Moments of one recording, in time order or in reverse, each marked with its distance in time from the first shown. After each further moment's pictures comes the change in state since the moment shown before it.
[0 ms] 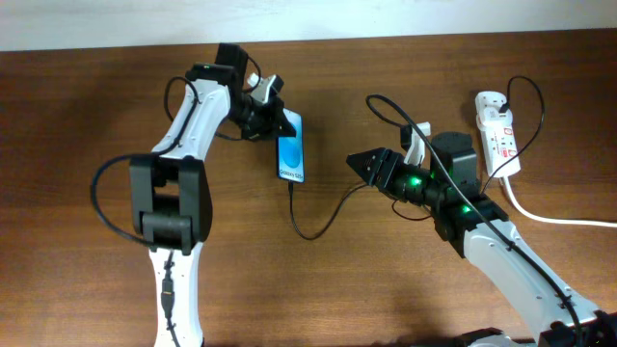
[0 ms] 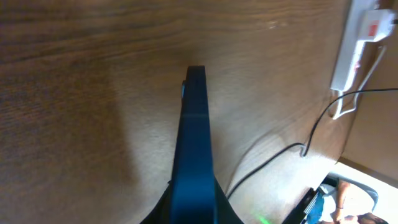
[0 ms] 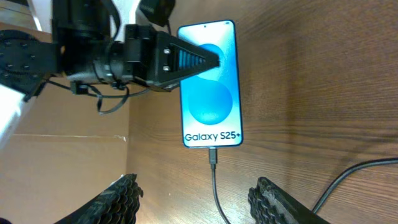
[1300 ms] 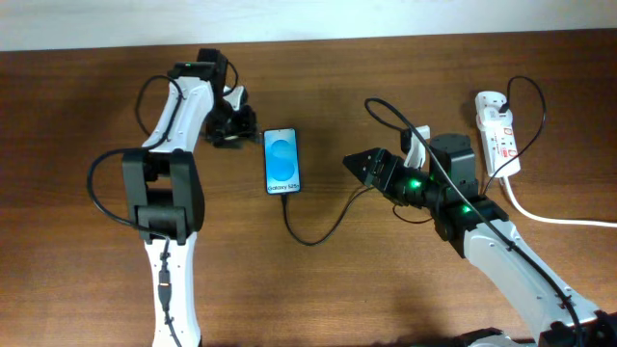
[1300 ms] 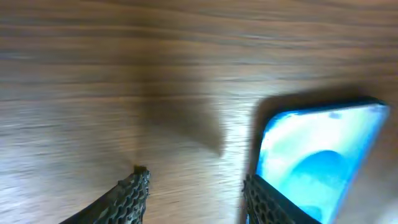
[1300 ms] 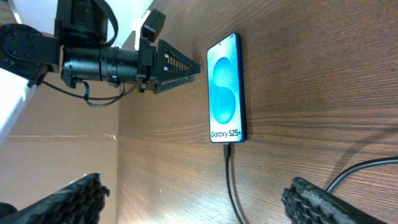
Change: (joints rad) left arm 0.078 0.092 0.105 -0.132 -0.433 0.008; right arm -0.002 0.000 0.000 -0.052 0.015 -0.032
